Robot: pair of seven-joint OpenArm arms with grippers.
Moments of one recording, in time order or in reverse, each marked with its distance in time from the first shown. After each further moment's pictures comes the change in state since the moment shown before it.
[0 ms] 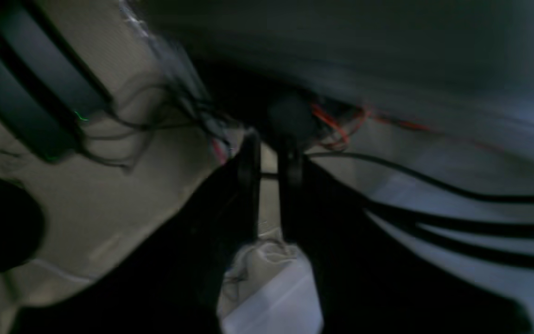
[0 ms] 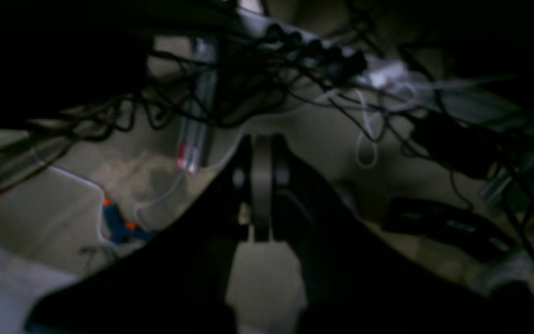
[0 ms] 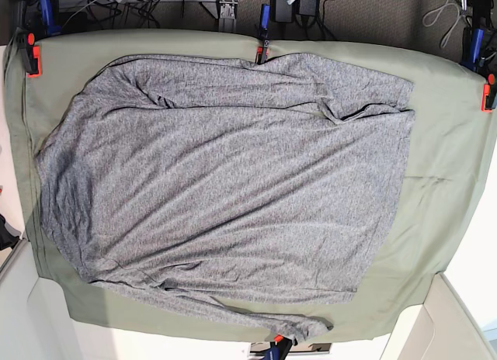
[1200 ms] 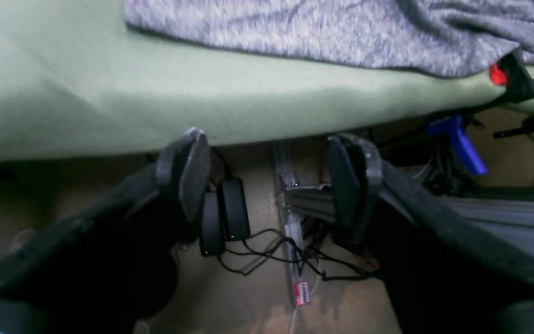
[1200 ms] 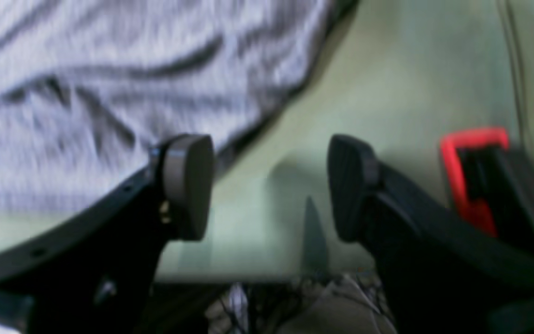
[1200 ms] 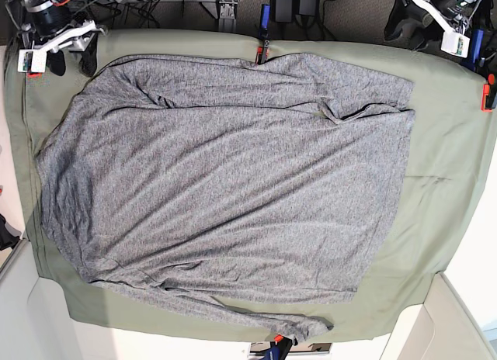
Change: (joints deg) left arm 29.8 -14.8 -38.2 56.8 -41.5 -0.4 13.3; right arm -12.0 6.2 19.2 62.8 36.9 -0.9 -21.2
